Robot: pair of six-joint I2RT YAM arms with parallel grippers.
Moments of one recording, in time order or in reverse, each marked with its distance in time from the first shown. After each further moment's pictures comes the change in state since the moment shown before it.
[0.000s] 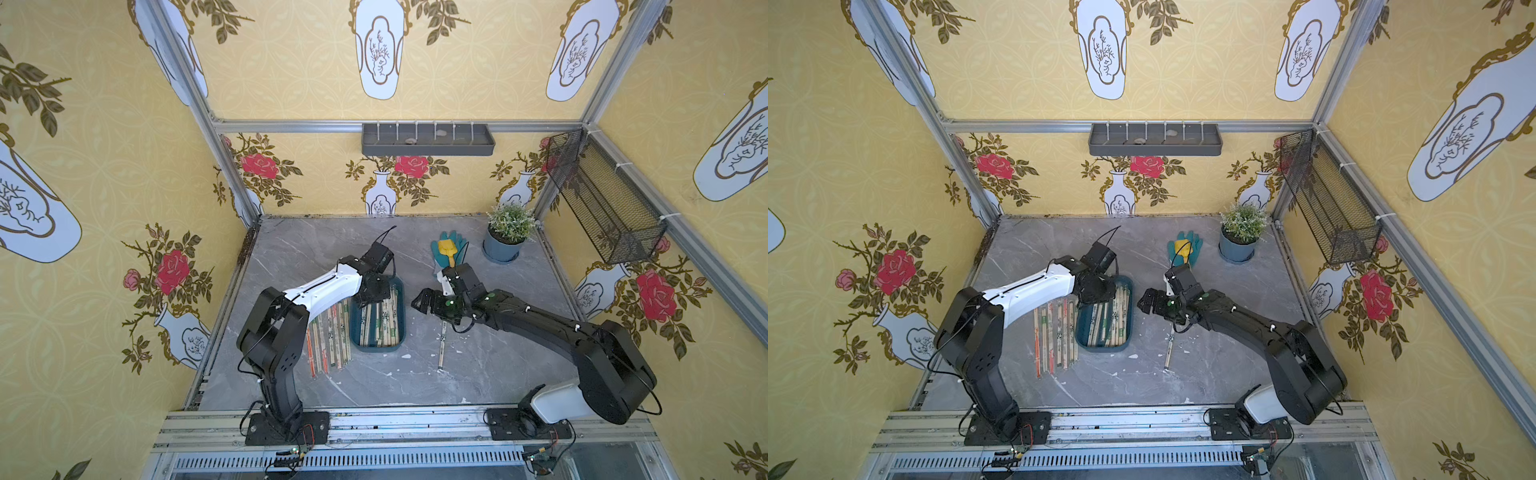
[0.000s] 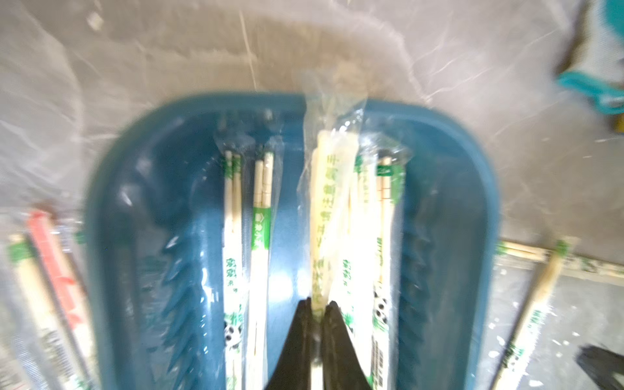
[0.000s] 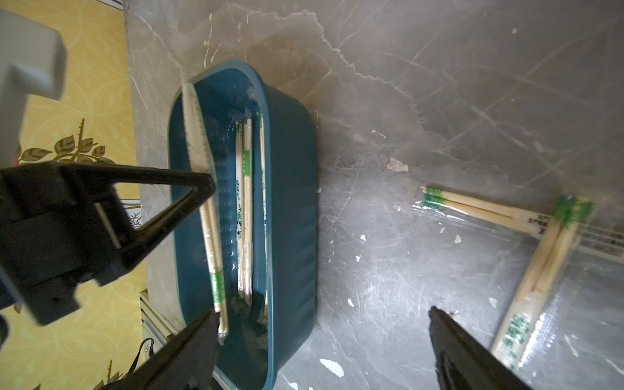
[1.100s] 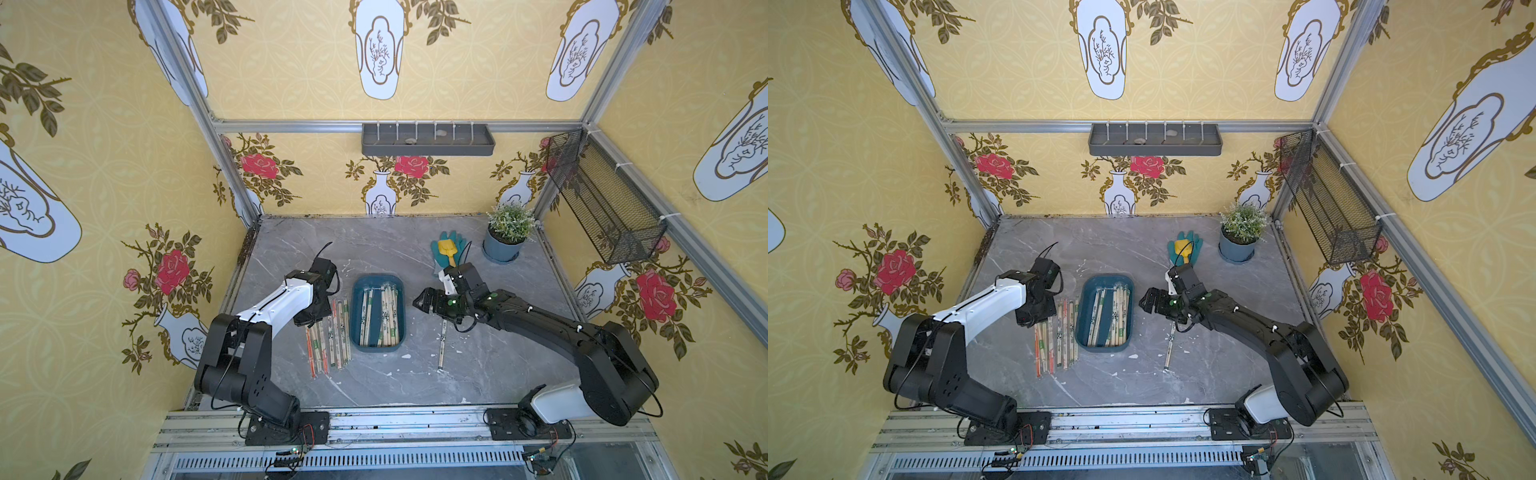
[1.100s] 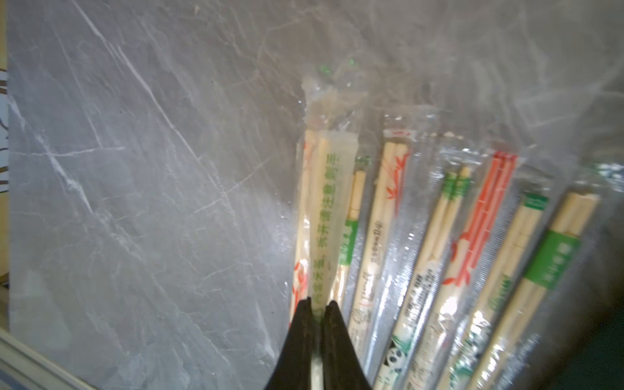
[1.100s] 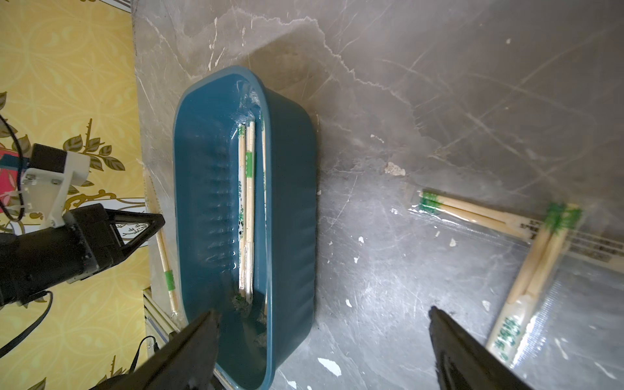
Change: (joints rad) left arm 0.352 -0.199 -0.345 -0.146 -0.273 0.016; right arm -0.025 -0.021 -0.027 0.010 -0.028 -0.019
